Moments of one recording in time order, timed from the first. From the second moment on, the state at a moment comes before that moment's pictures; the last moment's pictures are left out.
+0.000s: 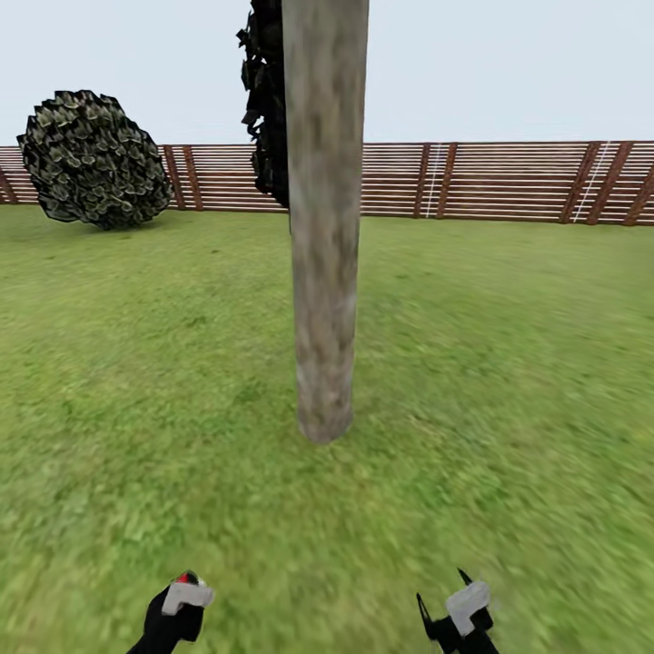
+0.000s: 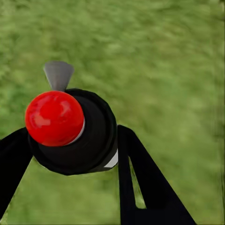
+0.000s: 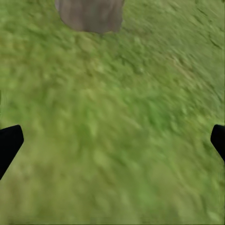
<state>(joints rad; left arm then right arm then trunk) -0.38 0.09 0.14 -0.26 -0.24 -0.43 -0.10 -0.22 -0.05 0.00 -0.47 0.47 -0.60 -0.10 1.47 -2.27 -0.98</state>
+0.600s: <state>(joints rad) -0.41 0.17 0.14 -0.66 -0.59 -0.10 -0.94 -0.55 -0.05 0.03 -0.48 0.55 -0.36 0.68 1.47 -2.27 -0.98</state>
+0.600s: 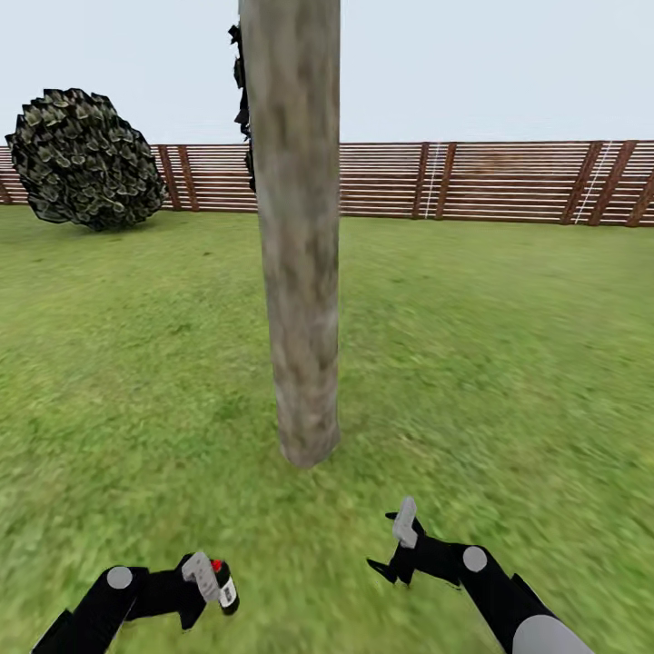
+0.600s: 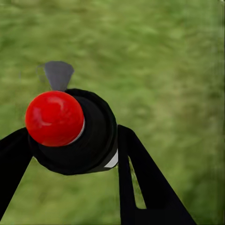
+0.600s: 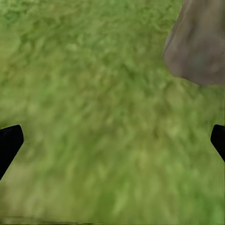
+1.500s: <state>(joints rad) -0.46 0.14 0.07 -0.77 -0.91 -0.03 -1.23 -0.58 0.05 0.10 -0.53 0.67 -0.36 0.86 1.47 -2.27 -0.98</state>
